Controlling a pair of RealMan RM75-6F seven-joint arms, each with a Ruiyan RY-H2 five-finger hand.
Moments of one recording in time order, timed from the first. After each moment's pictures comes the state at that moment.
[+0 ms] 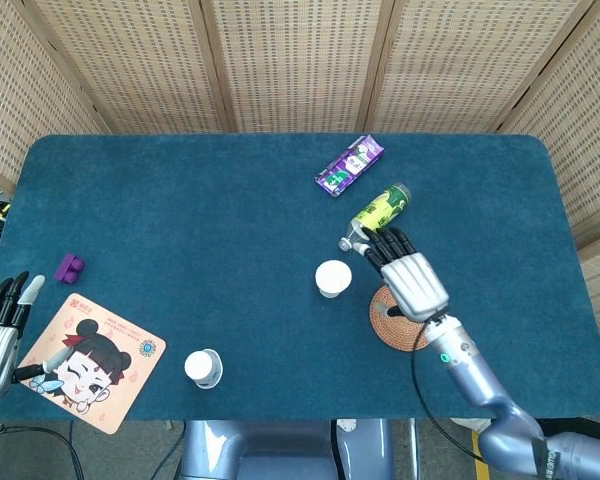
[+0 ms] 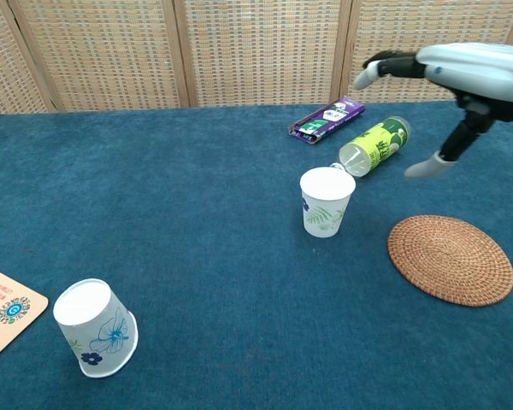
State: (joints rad) left arm -0.06 -1.16 -0.03 -1.61 1.57 1.56 0.18; right arm 0.59 -1.35 0.27 -1.74 -1.31 1.02 -0.41
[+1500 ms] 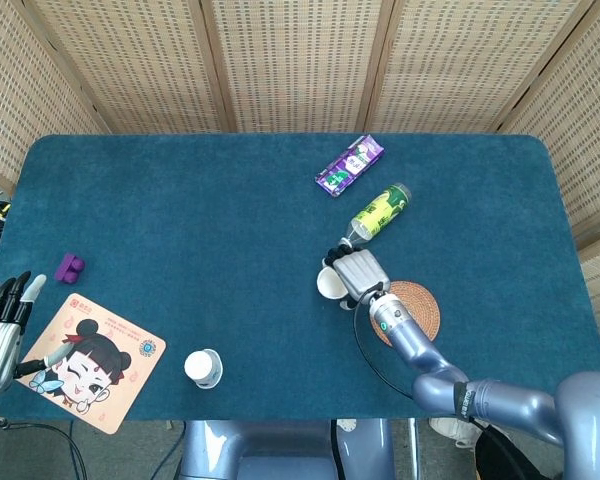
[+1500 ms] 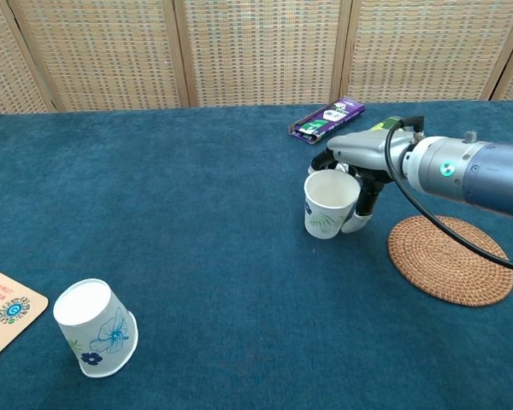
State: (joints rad) left arm -0.08 -1.18 -0.04 -1.56 1.52 1.51 0.15; right arm 0.88 -1.61 0.21 -1.38 -0.94 0.81 -0.49
